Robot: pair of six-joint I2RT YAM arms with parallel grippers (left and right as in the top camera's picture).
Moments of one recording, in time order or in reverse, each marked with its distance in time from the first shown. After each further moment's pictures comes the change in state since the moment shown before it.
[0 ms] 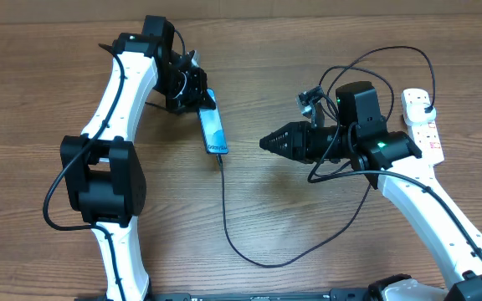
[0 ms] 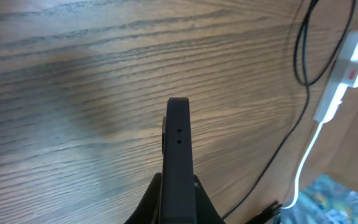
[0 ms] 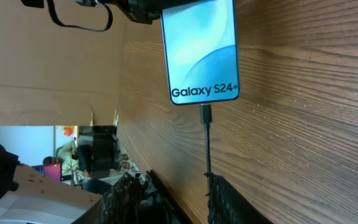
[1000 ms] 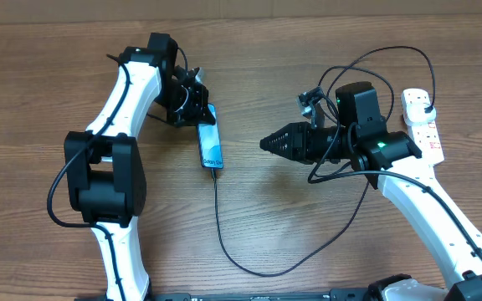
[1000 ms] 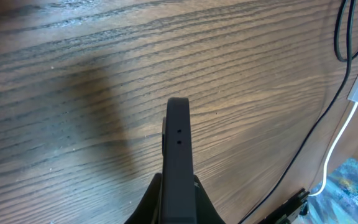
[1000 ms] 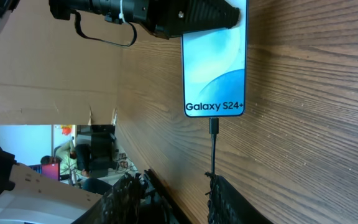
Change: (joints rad) left arm -0.004 0.000 -0.138 0.061 -0.011 0.101; right arm 0.000 0.000 0.000 -0.008 0.003 -0.011
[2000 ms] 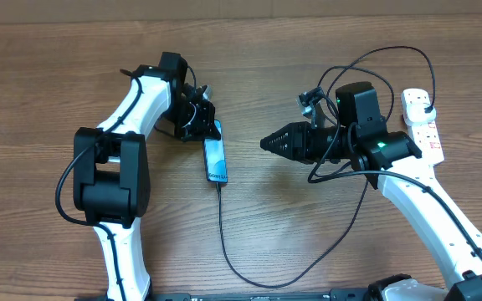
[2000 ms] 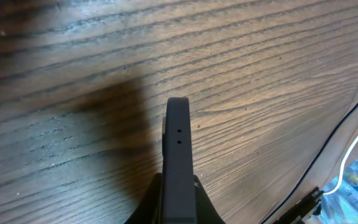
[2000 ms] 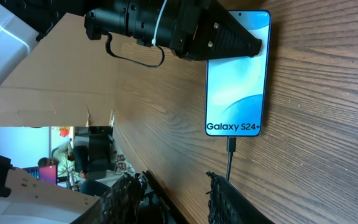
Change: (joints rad) left arm -0.031 0.000 -0.169 0.133 0.000 -0.017; right arm 0.000 0.000 0.000 -0.001 0.011 0.000
